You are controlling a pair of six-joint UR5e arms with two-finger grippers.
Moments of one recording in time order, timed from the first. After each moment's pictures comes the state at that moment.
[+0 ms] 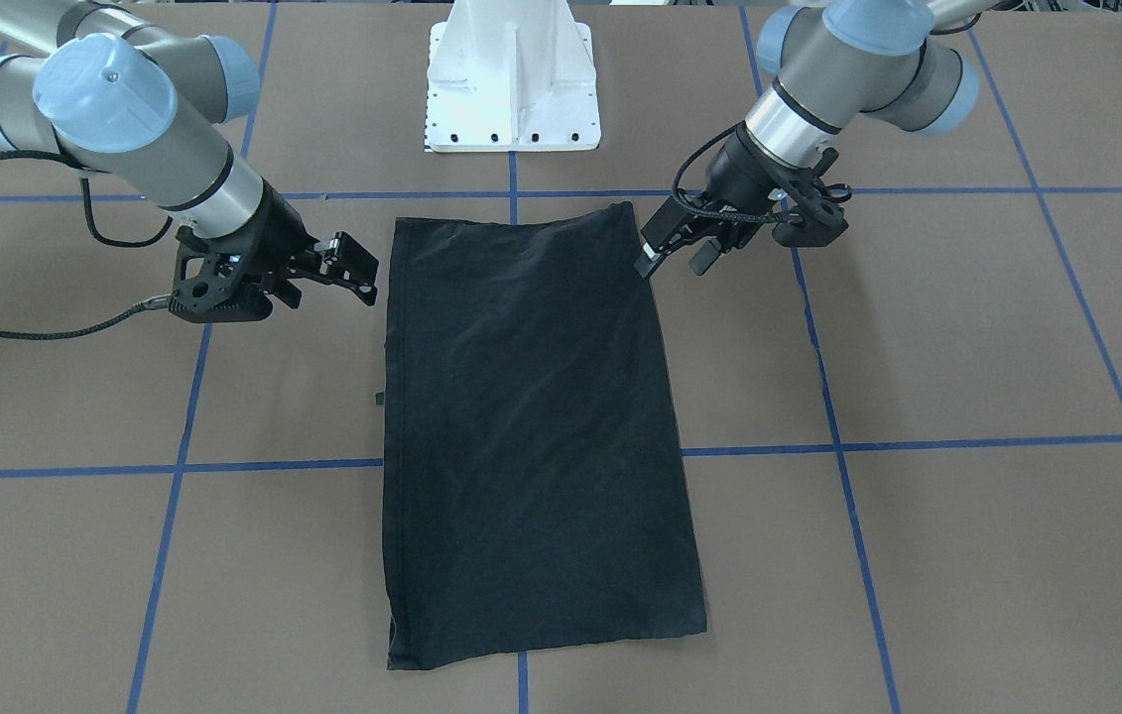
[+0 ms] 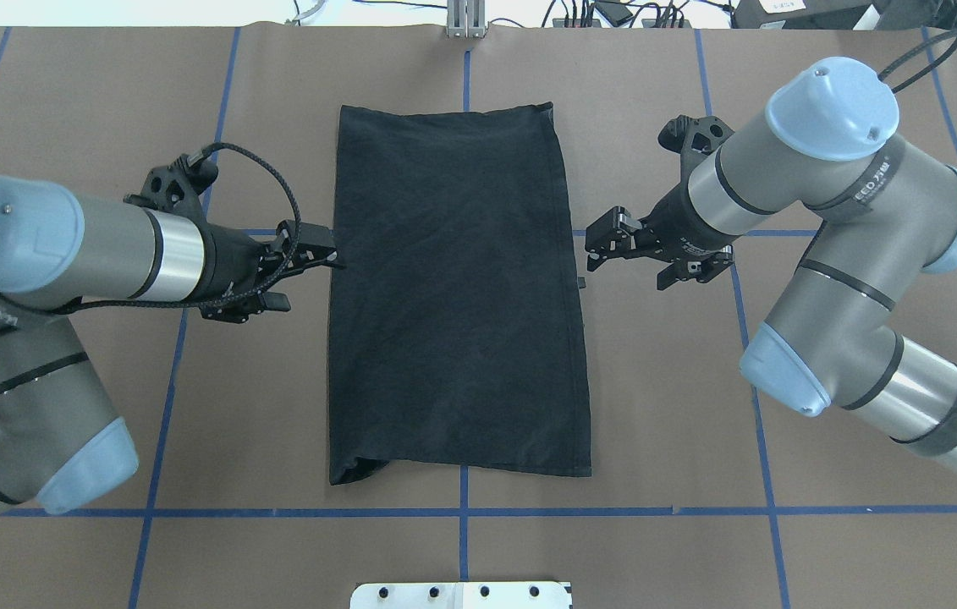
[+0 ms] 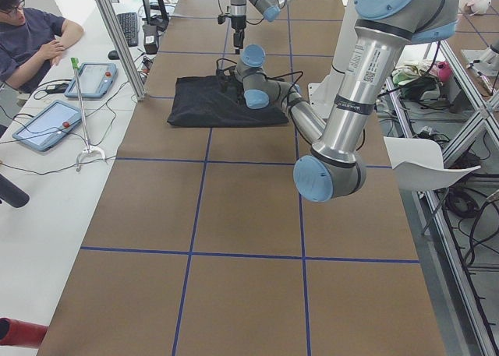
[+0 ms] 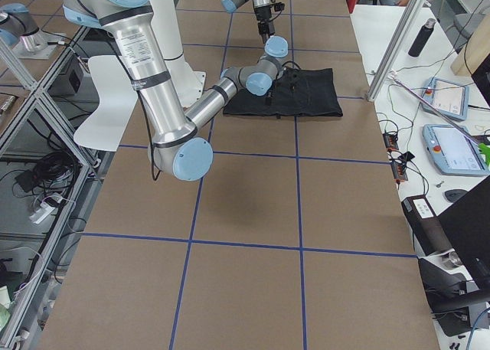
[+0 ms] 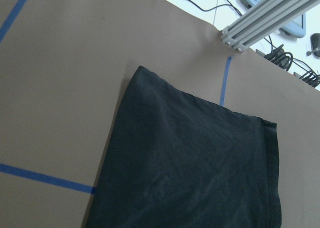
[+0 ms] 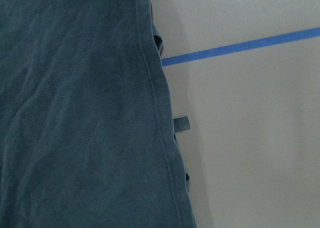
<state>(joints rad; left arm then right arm) -0.59 -1.86 -1.91 -2.24 -1.89 -1.80 0.75 -1.17 1.85 -1.33 2.21 1.31</state>
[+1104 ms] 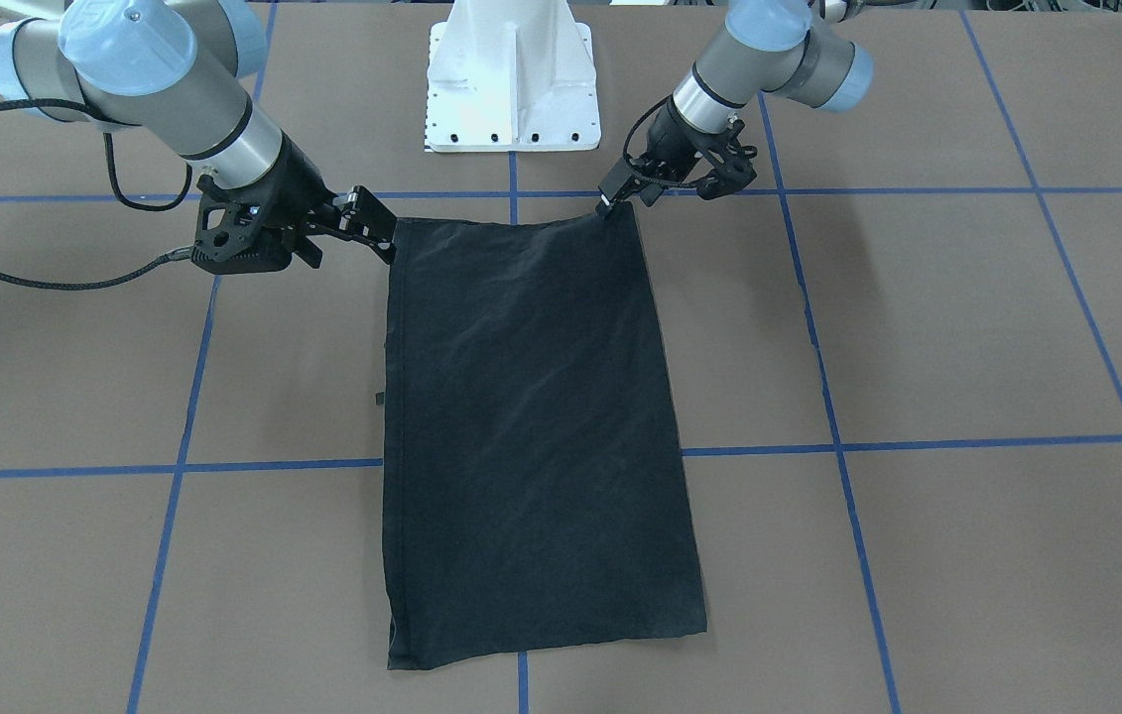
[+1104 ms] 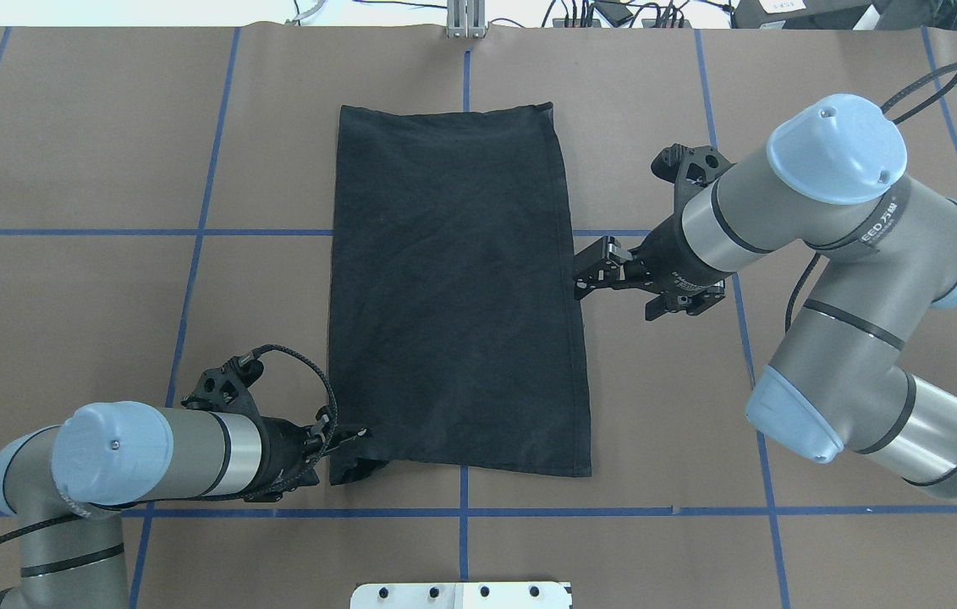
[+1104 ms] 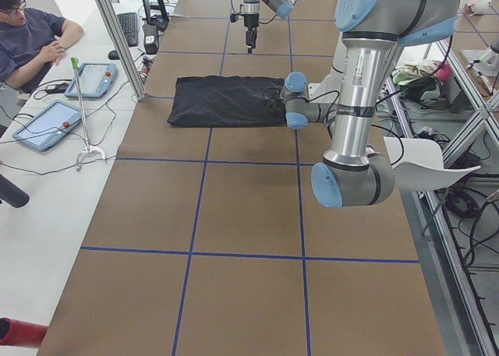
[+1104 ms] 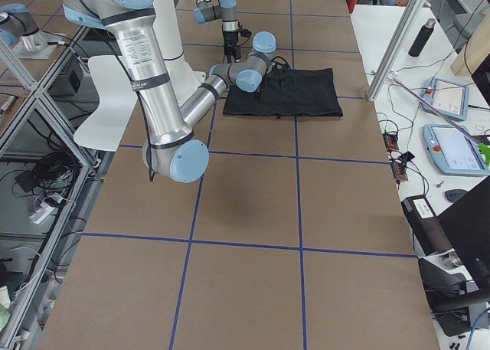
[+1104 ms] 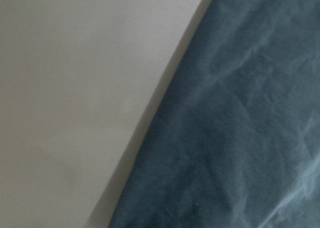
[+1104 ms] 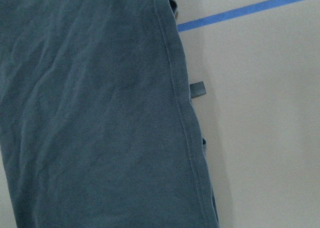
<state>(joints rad) -0.27 -1.78 -1.88 -2.26 -1.72 -2.02 0.70 -1.19 1.91 -1.32 2.18 1.37</state>
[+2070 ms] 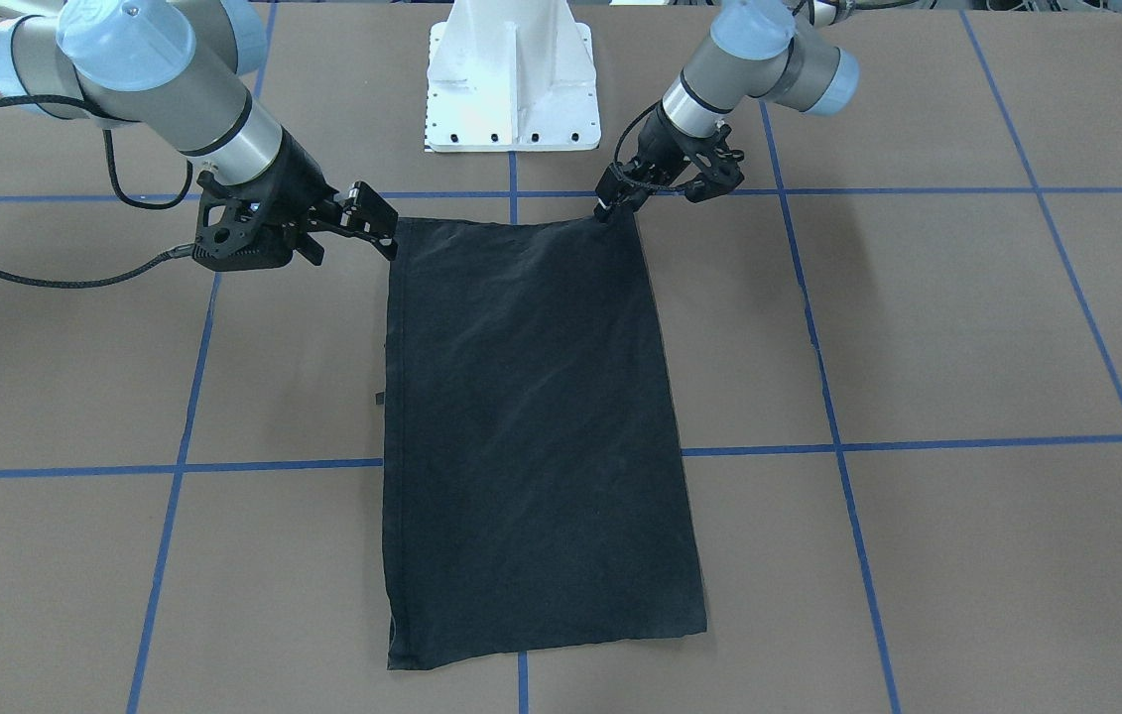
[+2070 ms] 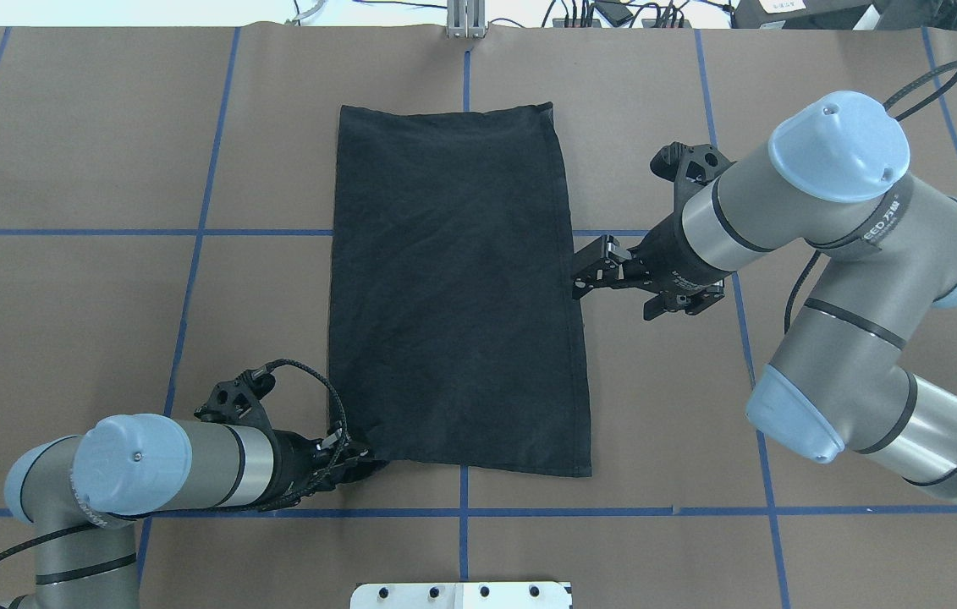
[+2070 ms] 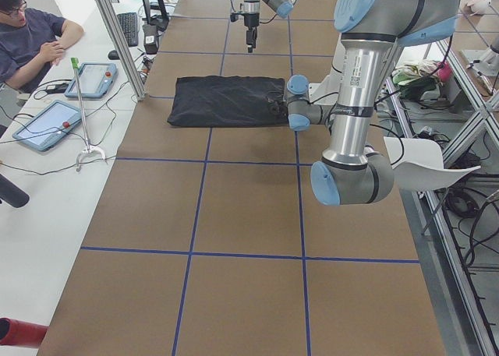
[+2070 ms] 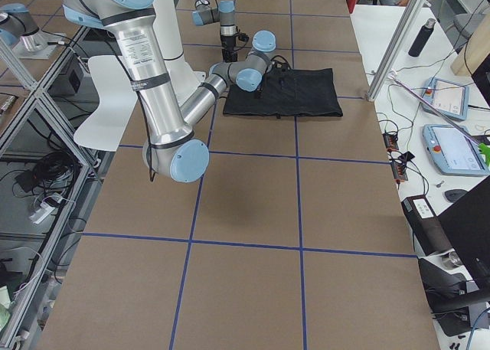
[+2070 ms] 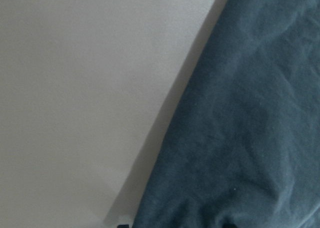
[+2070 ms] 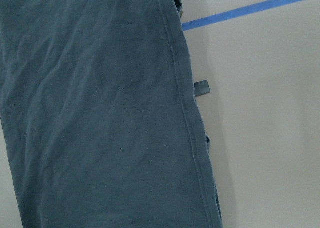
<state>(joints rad) -0.26 -1.79 -1.86 -2.26 -1.72 -2.01 0.70 -1.18 1.92 -1.32 2.19 1.37</state>
